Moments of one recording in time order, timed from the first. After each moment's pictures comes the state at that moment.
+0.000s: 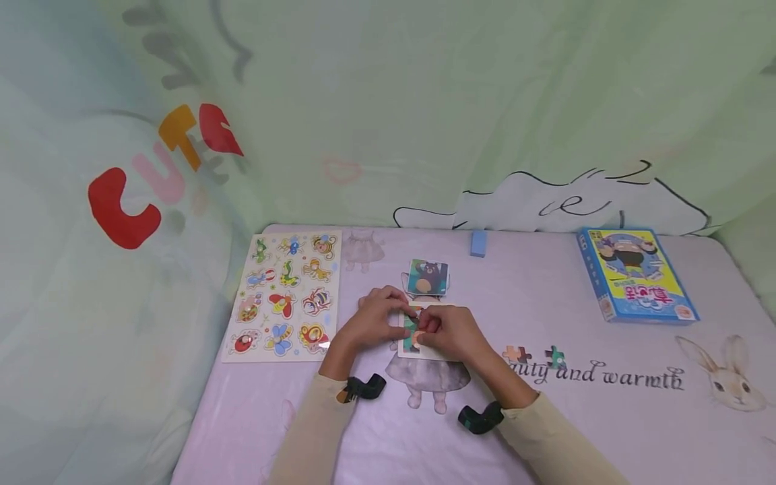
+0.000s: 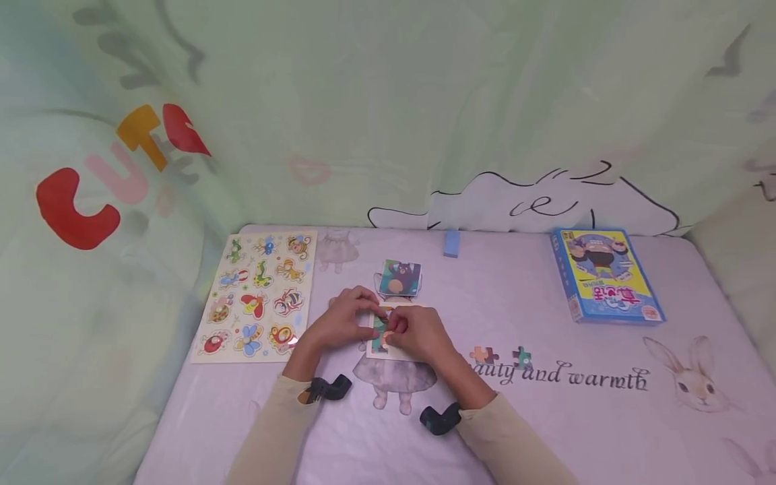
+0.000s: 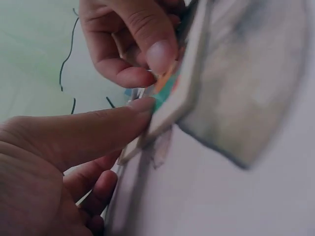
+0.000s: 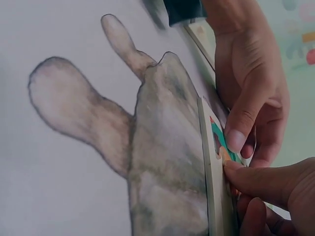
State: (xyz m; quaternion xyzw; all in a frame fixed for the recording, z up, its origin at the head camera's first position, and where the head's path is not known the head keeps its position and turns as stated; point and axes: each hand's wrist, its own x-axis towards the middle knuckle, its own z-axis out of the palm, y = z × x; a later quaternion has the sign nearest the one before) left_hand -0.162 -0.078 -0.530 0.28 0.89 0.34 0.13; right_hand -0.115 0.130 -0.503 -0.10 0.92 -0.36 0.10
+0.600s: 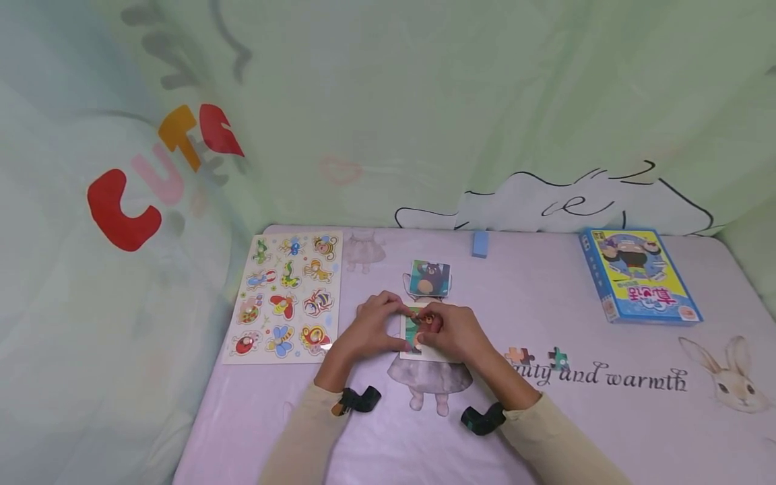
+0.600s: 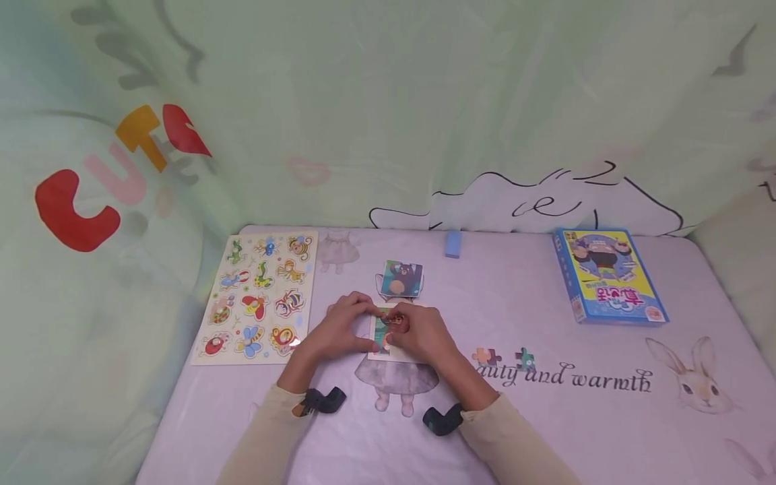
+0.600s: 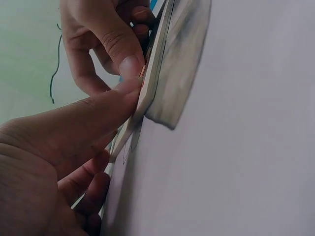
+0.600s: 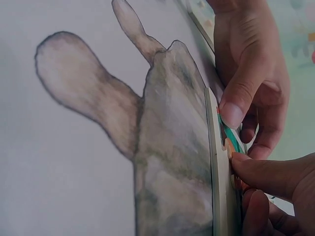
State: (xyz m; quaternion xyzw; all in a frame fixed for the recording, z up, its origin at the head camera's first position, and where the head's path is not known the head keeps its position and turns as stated) left_hand -0.148 -0.084 -0.528 0.25 0.89 0.35 0.15; right_hand -0.117 0.129 -0.505 -0.10 0.93 -0.34 0.09
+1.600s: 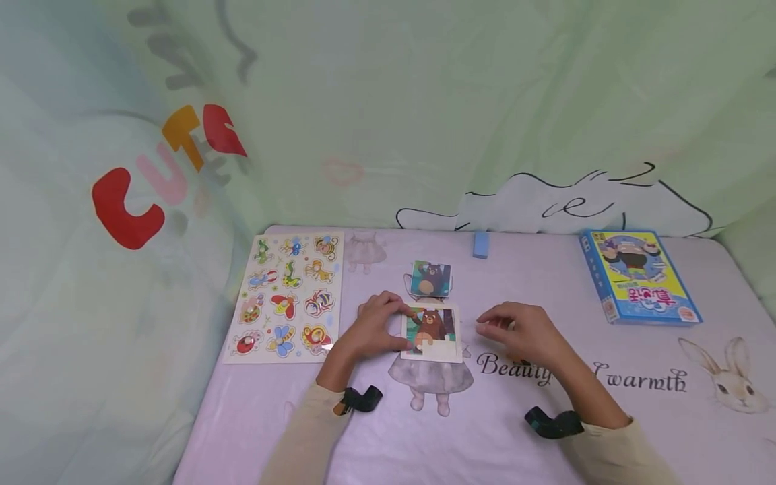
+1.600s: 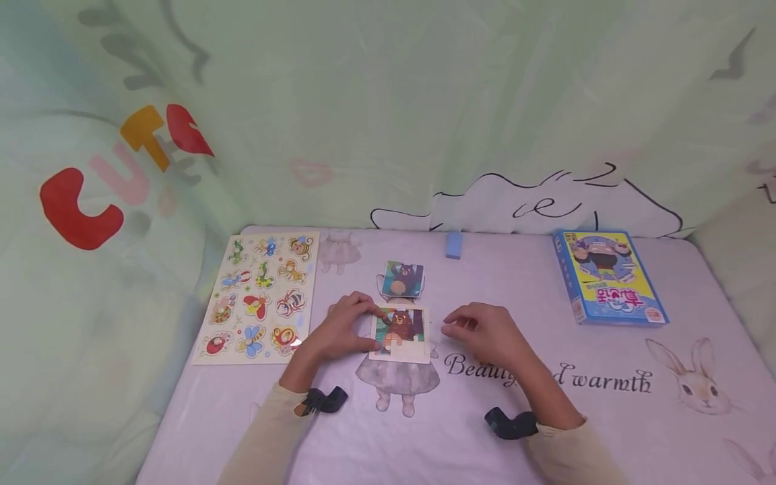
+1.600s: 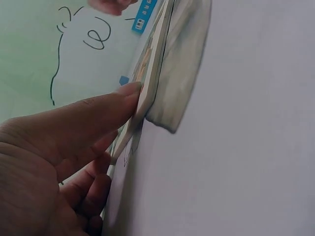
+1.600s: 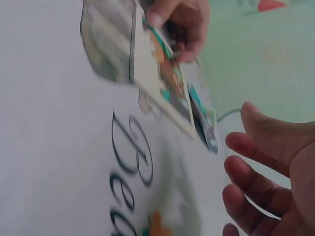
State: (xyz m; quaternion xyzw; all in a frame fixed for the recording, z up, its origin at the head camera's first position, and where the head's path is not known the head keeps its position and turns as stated) left_hand -0.147 -0.083 -0.526 0.24 0.89 0.36 0.14; right_hand -0.093 0.222 -0.470 -0.08 0.94 -0.31 0.08
